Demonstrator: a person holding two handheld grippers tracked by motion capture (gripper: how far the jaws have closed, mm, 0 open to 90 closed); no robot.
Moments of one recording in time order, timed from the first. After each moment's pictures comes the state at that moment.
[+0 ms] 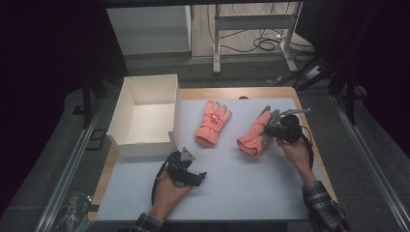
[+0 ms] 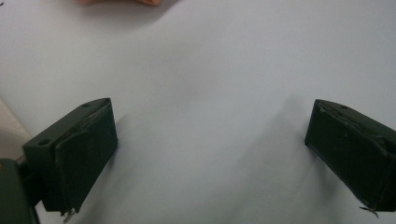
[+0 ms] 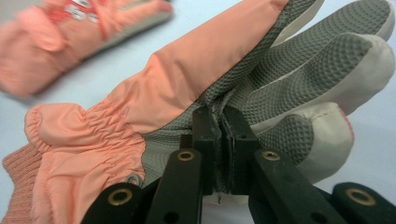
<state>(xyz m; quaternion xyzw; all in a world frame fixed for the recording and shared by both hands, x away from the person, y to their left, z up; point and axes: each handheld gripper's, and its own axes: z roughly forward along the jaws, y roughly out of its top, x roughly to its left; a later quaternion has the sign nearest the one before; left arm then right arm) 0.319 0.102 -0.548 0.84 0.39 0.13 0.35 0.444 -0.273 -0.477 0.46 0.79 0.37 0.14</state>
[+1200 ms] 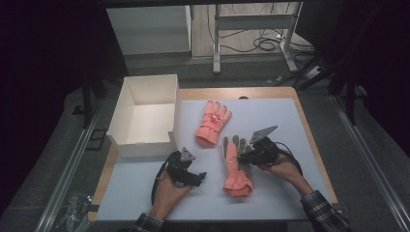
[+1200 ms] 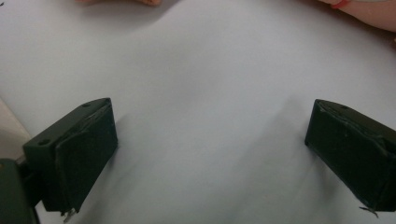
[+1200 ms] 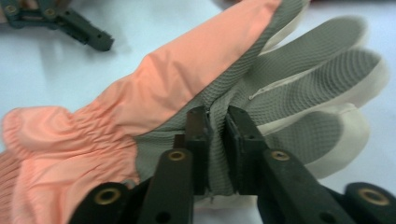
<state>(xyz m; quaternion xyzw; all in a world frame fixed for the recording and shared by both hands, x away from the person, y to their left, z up) 0.319 0.102 -0.548 0.84 0.39 0.13 0.35 0.389 -0.203 -0.497 0.20 0.91 0.35 0.02</state>
